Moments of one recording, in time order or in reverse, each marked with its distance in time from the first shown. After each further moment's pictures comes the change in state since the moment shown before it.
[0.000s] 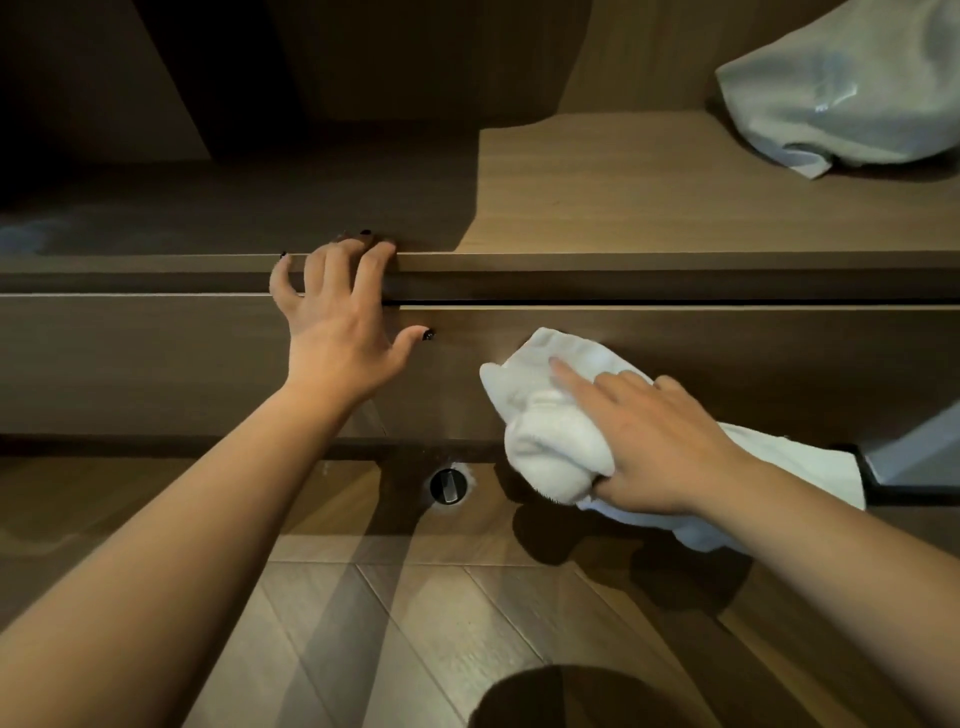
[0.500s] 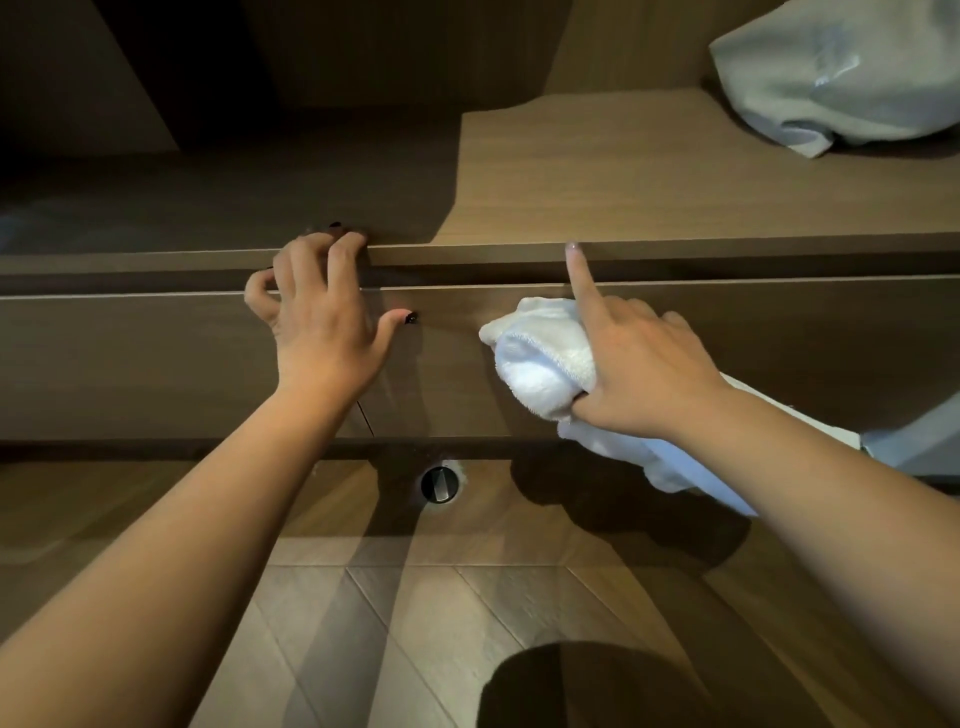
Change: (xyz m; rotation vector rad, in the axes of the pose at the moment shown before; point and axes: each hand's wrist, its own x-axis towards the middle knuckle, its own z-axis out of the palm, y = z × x) left_hand 0.002 0.017 0.010 -0.051 0.063 -0.127; right_hand 0.036 0.017 -0.024 0.087 0.183 0.190
